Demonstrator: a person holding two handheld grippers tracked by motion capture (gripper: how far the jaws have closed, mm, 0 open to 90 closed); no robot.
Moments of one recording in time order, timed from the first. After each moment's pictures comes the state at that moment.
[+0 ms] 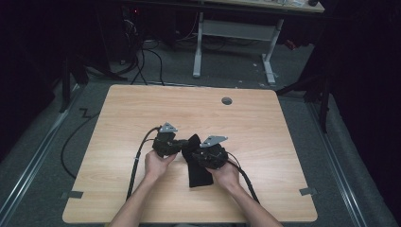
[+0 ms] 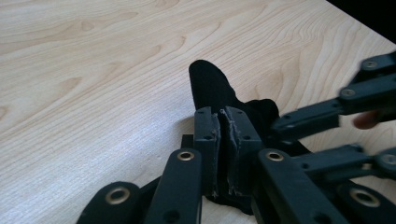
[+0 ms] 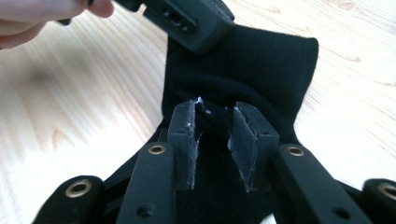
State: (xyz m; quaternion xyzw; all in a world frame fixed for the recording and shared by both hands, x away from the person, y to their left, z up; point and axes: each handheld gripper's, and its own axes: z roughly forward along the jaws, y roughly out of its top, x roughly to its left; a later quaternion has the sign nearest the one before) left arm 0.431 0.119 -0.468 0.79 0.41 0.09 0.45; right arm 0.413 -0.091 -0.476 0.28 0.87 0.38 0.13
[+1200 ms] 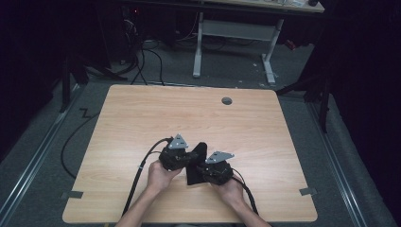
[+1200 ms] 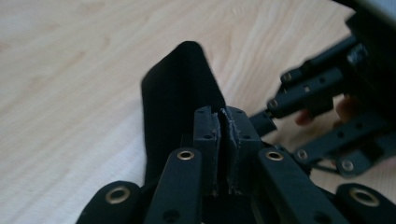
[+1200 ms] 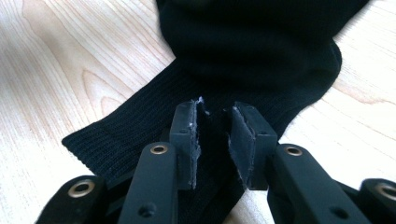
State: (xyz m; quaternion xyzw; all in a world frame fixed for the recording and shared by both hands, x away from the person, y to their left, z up) left arm 0.385 0.090 -0.458 0.84 0.31 0.10 0.44; right arm 0.374 -0.109 -0.503 0.30 0.86 0.39 0.12
